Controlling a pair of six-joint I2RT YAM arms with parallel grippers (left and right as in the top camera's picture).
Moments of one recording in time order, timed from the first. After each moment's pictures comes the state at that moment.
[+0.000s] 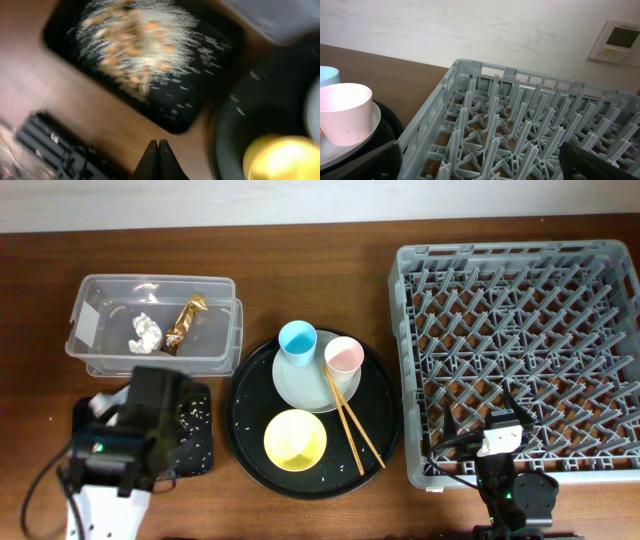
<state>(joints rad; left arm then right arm) -0.11 1.03 1.08 -1.38 -0.31 -0.79 -0.06 0.01 0.01 -0.06 -0.14 -0.16</state>
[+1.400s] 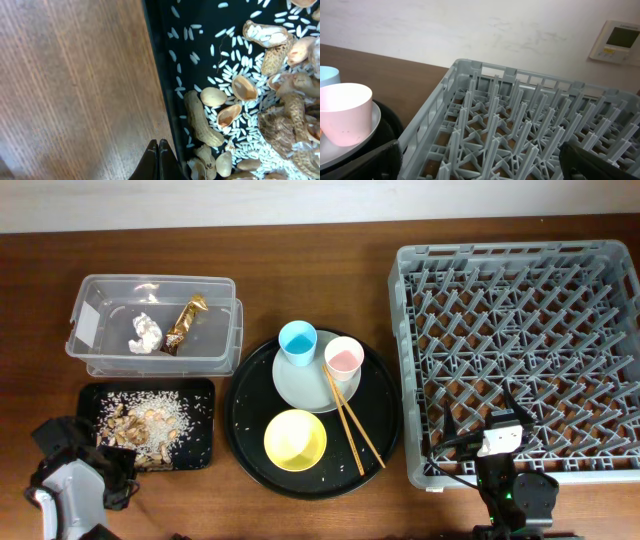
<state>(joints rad) 0.72 1.32 0.63 -0.72 0.00 -0.65 -0.06 0.01 0.01 -0.06 -0.14 -0.16</state>
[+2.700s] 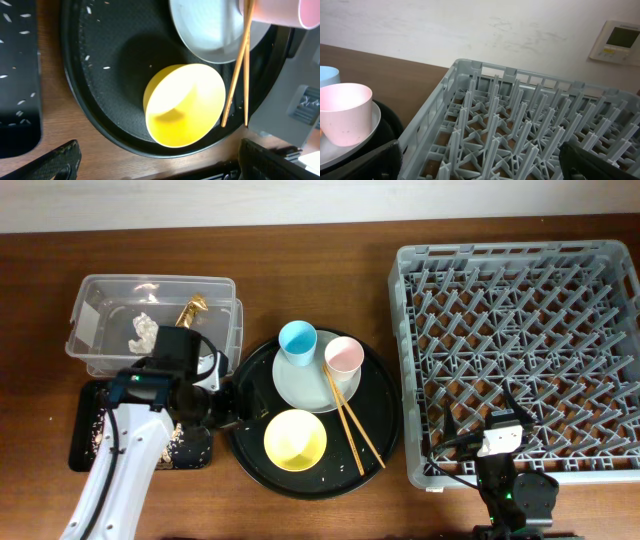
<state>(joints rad) -0.11 1.34 1.06 -1.11 0.37 -0.33 -0.06 0.01 0.01 -0.06 -0.14 -0.16</state>
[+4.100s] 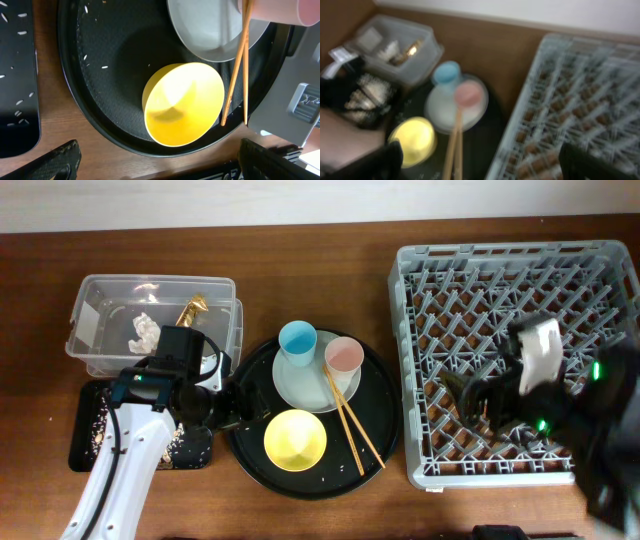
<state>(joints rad) -0.12 1.34 1.07 -1.11 0.37 -0.33 -0.06 0.95 1.35 -1.10 -0.51 -0.15</state>
